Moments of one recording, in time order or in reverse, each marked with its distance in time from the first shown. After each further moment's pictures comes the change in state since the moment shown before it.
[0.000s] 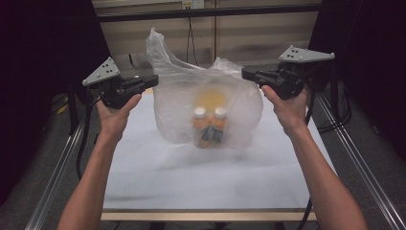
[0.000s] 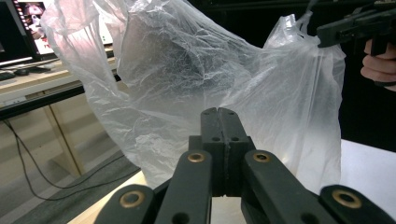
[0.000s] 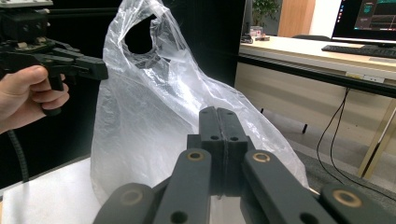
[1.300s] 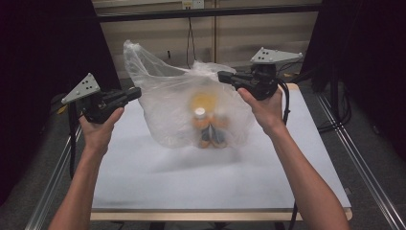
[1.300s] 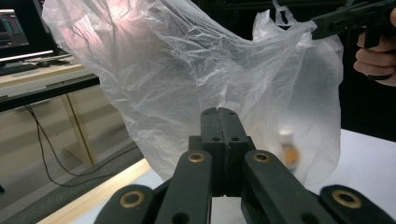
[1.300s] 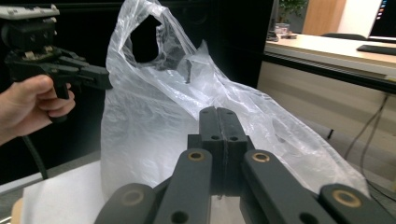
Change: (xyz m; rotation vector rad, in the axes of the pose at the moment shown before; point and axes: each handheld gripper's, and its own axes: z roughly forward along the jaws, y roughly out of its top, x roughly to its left) left arm 0.005 -0.027 -0.044 -0.005 0.050 -0.014; right arm 0.025 0.002 0.044 0.015 0.084 -0.022
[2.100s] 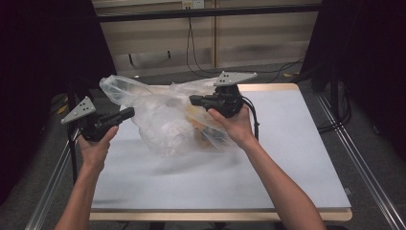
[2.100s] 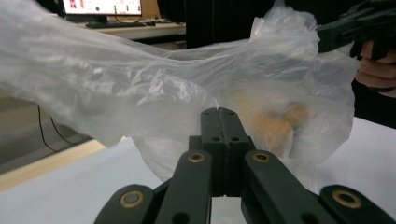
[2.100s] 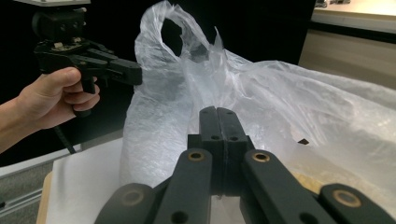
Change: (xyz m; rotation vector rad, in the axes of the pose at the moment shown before) left arm 0.013 -0.063 -0.025 0.026 0.026 -0.097; right arm 0.033 -0.043 0.068 0.093 0.130 0.026
